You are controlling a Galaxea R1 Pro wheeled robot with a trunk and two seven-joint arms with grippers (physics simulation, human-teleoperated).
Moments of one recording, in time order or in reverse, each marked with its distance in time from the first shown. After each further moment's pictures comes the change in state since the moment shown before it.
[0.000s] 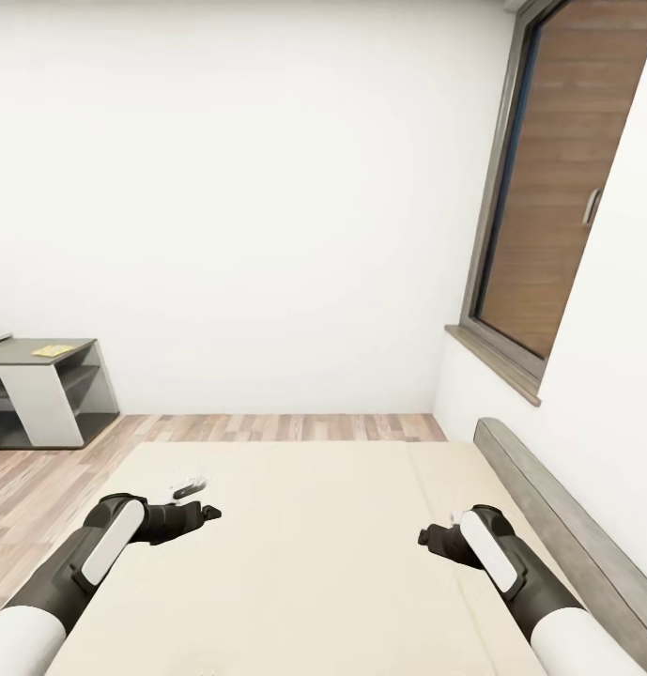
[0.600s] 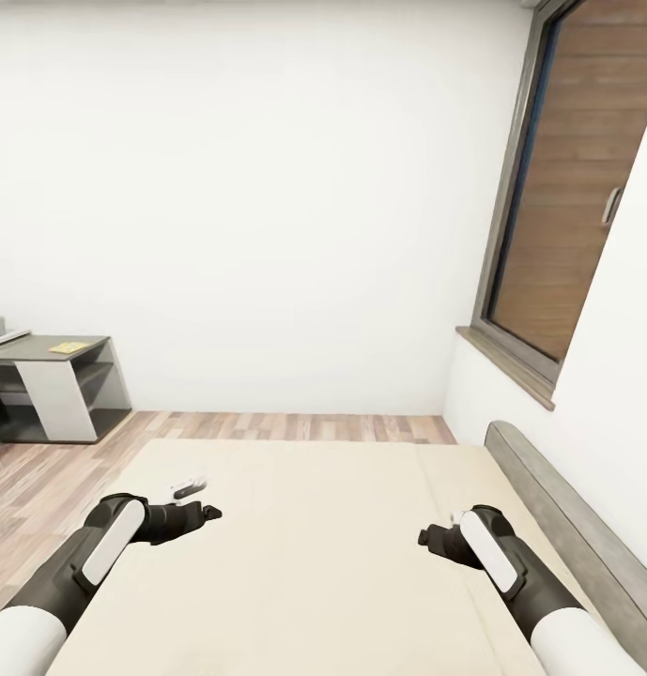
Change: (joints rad) left arm 0.000 -0.002 0.000 0.000 0.000 0.000 0.000; right arm 0.000 0.000 0.000 0.002 0.000 0.000 0.001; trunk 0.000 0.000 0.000
